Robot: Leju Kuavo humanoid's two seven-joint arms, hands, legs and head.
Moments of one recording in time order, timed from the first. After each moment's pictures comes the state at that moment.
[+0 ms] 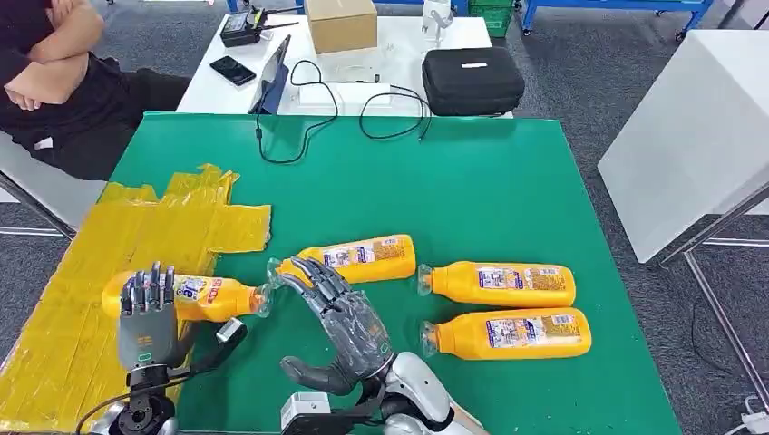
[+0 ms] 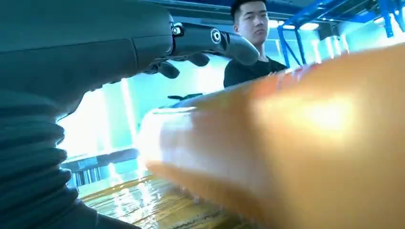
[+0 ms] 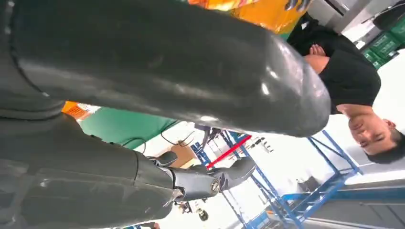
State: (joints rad) left arm -0.03 0.24 -0.31 -1.09 -1.57 0.70 0.49; right arm -0.25 0.08 0.96 -1.28 0.68 -0.47 -0.22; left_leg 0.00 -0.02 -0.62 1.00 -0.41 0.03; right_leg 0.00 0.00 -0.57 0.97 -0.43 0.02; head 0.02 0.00
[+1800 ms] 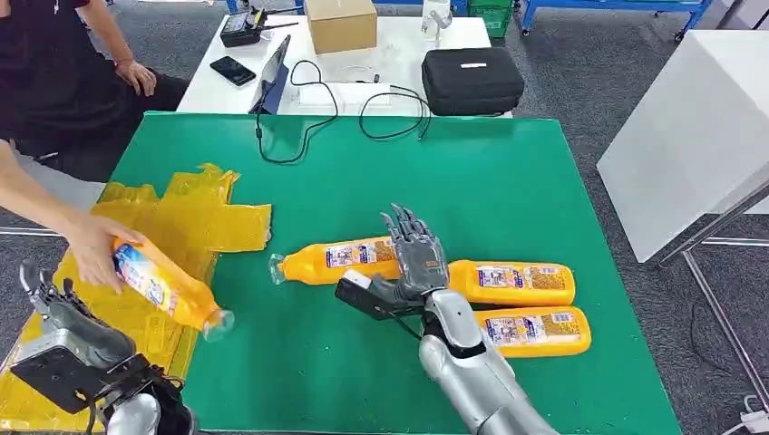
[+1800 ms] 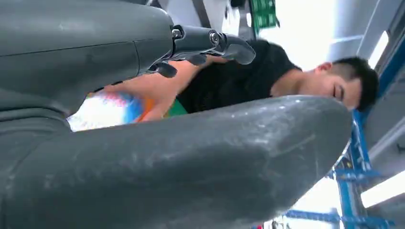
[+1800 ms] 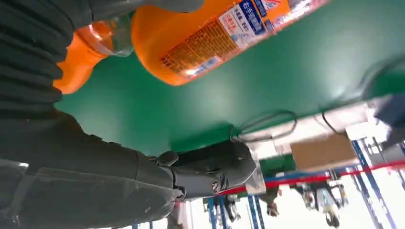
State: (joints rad) left arm 0.09 -0.35 0.16 -1.72 -0.14 0.51 -0.60; right arm -0.42 0.19 0.47 -0.89 1.16 -0.30 0.05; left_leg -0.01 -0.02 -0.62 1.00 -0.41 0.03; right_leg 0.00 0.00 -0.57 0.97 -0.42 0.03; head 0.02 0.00
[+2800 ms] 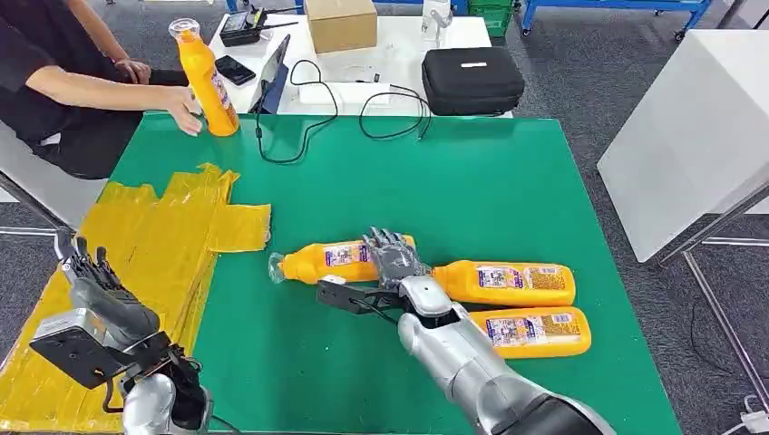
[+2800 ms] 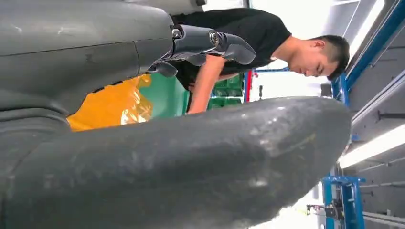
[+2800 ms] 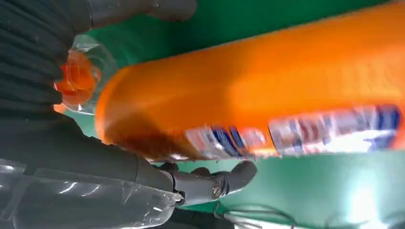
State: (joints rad) left arm 0.03 -0.35 0.10 -1.69 -0.12 0.45 -0.60; right arm -0.66 0.31 0.46 -0.44 1.20 -0.09 0.12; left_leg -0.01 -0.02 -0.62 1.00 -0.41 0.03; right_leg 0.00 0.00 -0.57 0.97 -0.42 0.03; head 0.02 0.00
